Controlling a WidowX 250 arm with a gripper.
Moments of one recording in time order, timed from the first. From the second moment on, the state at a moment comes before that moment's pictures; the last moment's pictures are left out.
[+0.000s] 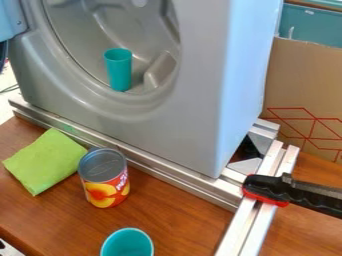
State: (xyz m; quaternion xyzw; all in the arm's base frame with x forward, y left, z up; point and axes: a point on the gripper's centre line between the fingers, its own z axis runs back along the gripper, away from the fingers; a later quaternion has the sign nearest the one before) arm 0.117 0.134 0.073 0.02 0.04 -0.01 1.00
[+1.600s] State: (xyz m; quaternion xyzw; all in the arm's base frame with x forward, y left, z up) arm 0.226 0.194 0.008 0.07 -0.01 0.00 1.00
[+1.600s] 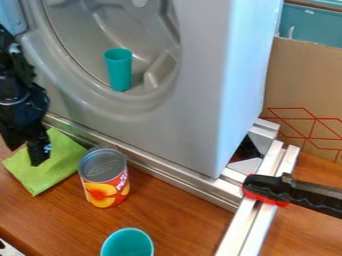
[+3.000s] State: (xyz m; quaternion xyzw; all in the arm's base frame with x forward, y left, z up) arm 0.197 0.183 -0.028 0.02 0.04 -0.01 1.00
